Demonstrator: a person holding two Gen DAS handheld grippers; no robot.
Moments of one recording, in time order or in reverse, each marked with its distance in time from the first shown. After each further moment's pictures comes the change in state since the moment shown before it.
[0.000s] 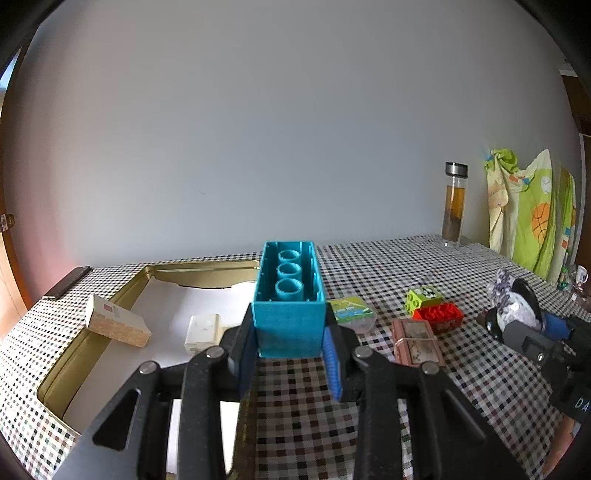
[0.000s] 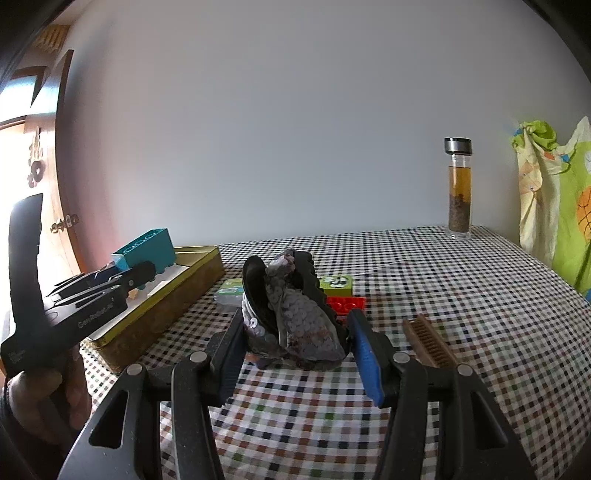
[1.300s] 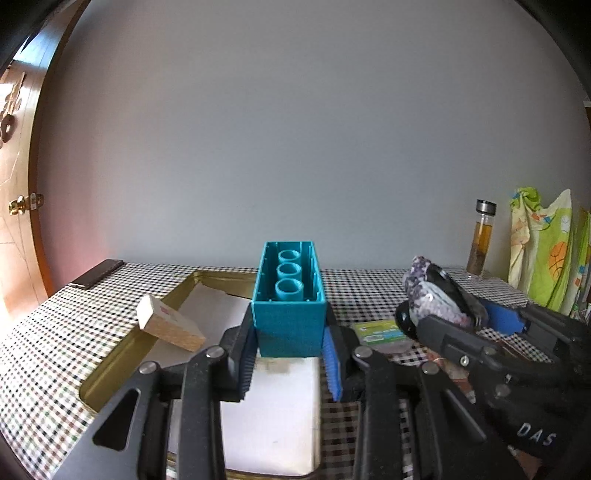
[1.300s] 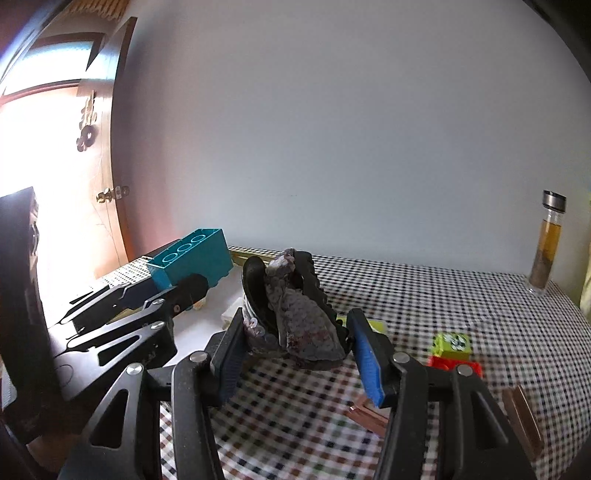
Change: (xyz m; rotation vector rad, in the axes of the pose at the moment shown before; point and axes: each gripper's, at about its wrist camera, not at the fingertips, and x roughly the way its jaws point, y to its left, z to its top) left arm -0.026 0.056 0.006 -0.106 -0.057 0.085; right arm 0.059 0.082 0.047 -0.179 0.020 0.191
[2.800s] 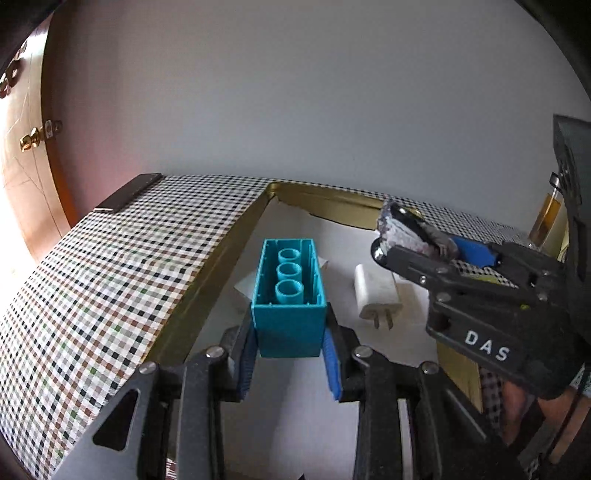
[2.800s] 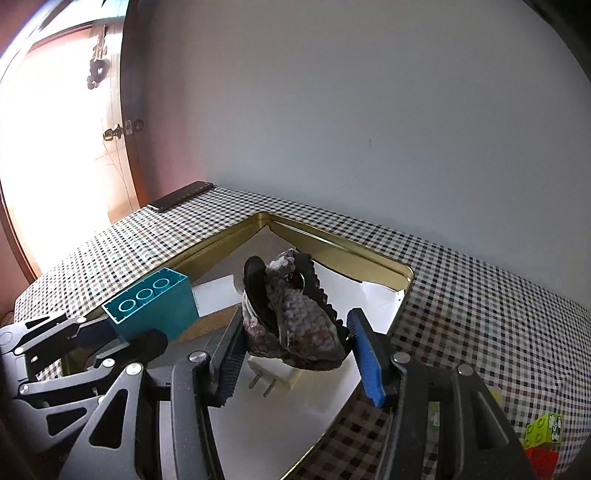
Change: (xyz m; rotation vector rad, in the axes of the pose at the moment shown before) left arm 0.075 0.084 -0.011 -0.093 0.360 0.124; right arm 0.164 0.052 0.030 -0.110 0.257 0.115
